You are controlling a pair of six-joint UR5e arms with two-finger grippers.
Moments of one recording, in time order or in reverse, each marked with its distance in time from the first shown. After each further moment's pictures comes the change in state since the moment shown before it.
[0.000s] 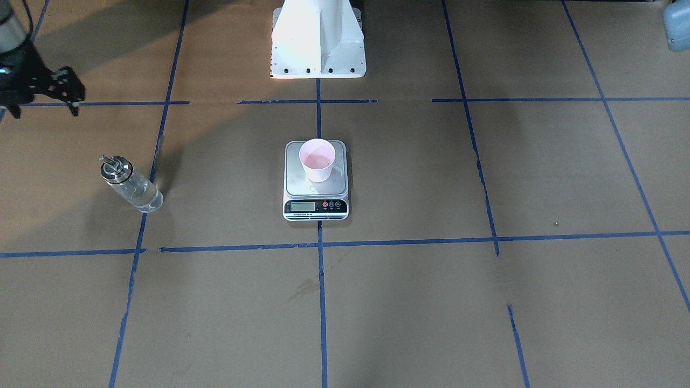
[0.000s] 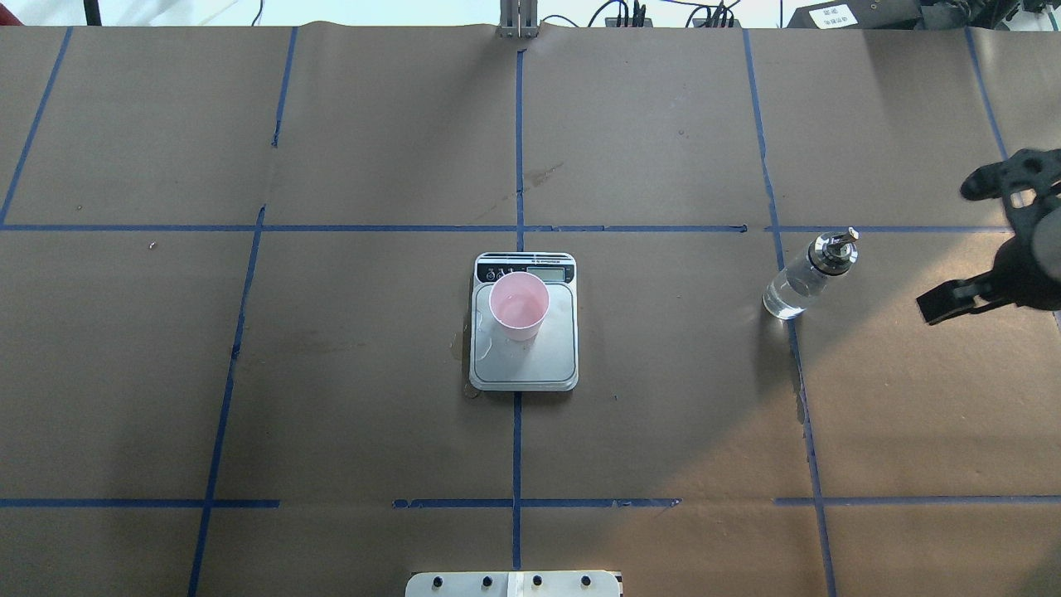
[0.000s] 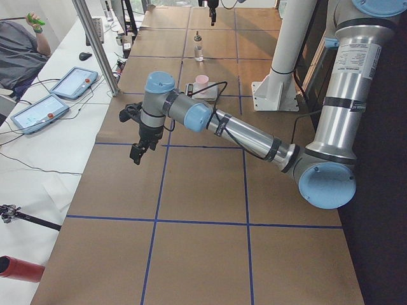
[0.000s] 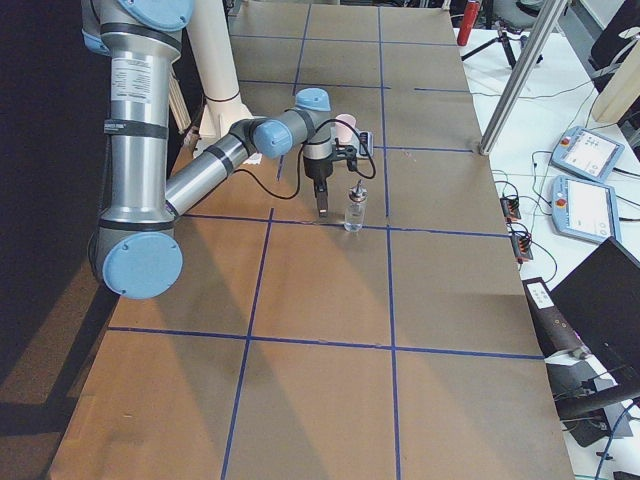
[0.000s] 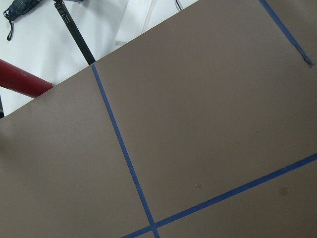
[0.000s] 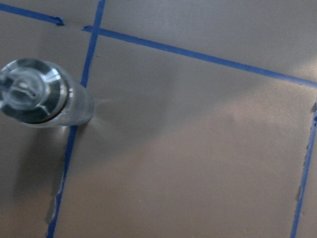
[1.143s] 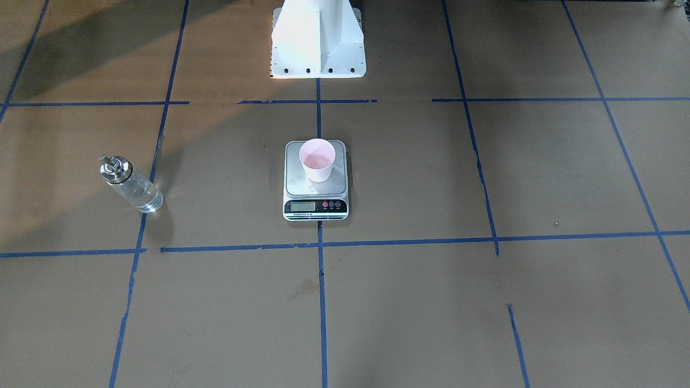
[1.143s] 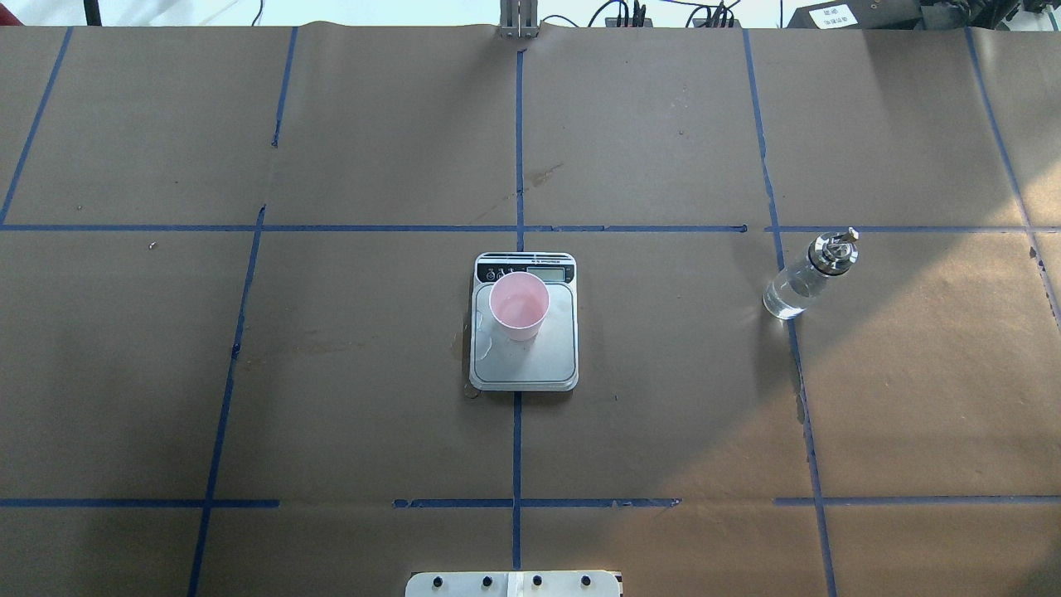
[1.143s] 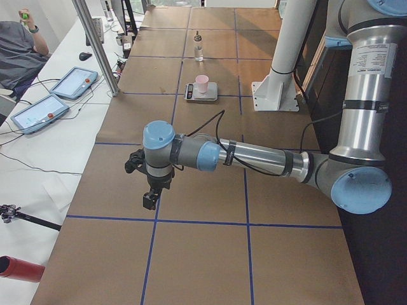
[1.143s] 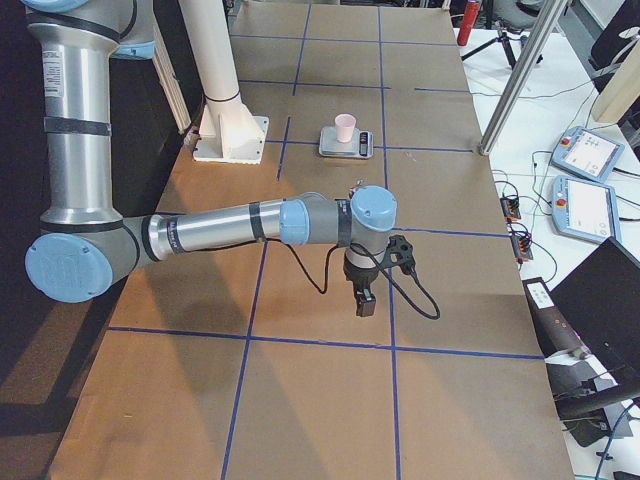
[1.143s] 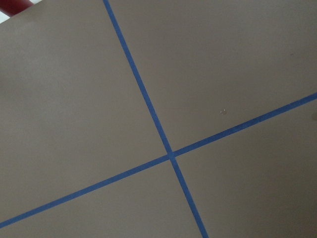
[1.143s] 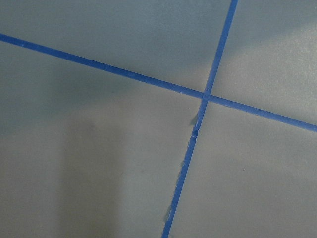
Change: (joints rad) left arm -0.139 0.129 0.160 0.007 -0.140 0.237; right arm 0.435 0.002 -0.465 0.156 0.194 -0.587
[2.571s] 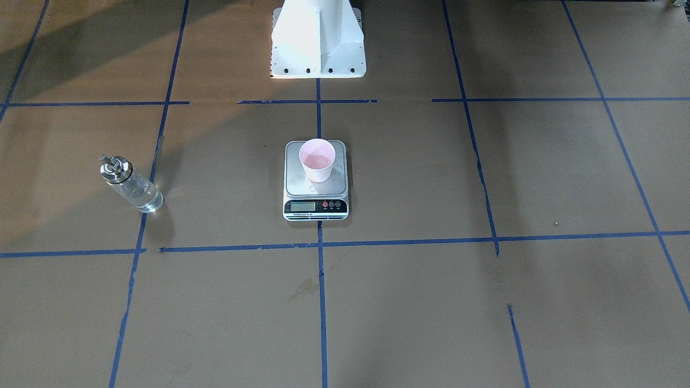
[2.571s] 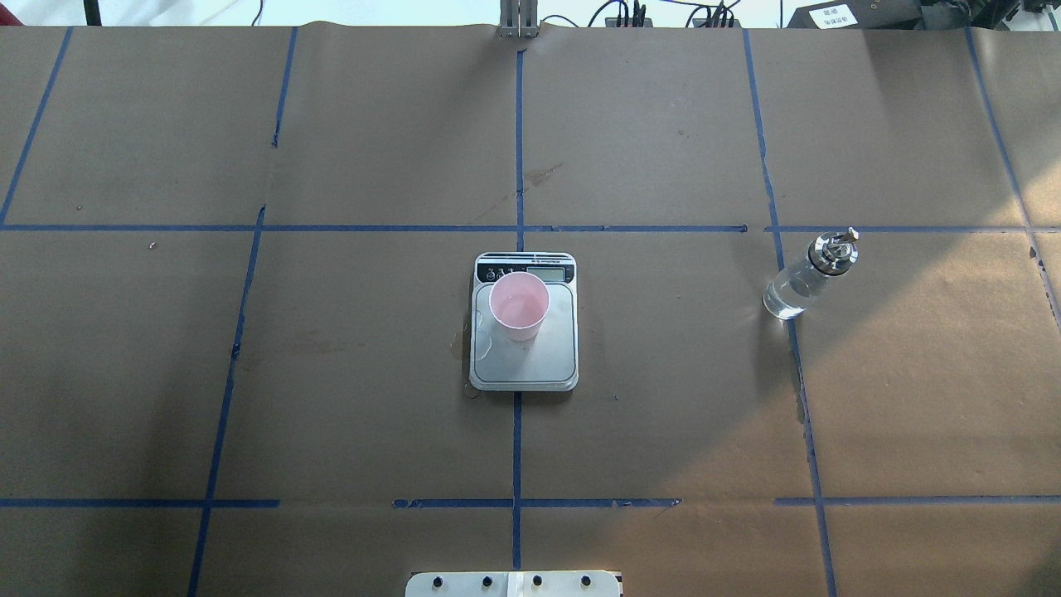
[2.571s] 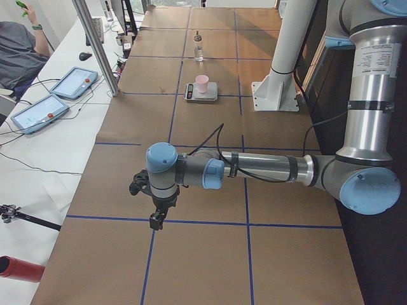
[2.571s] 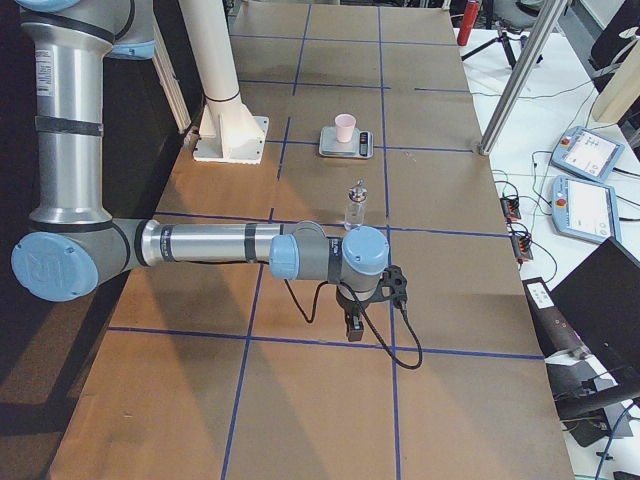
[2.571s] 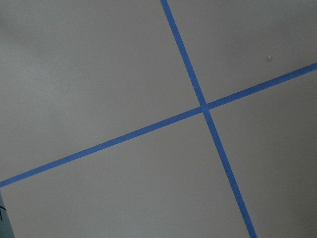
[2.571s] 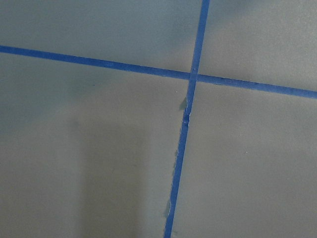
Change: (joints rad) left arm -0.025 0.019 0.071 -0.013 -0.001 0.026; right arm 0.045 -0.022 -0.089 0.049 0.094 0.049
